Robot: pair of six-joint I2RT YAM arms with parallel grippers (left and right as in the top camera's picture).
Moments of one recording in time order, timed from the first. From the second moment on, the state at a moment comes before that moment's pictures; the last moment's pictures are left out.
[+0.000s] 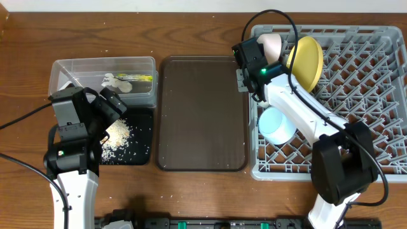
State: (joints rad) left arm 0.18 1.03 0.92 -0.67 0.02 -0.59; right arm 0.46 1.93 1.47 -0.65 0.33 0.30
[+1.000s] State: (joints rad) left arm 0.18 1.03 0.92 -0.67 0.02 -0.59; right arm 0.46 1.96 1.47 -0.65 0.30 0.29
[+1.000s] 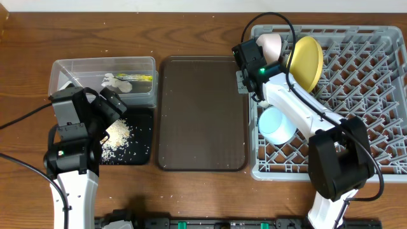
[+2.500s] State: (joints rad) left arm 0.18 1.03 0.92 -0.67 0.02 -0.59; right arm 0.47 1.96 1.48 -0.66 0.31 0.22
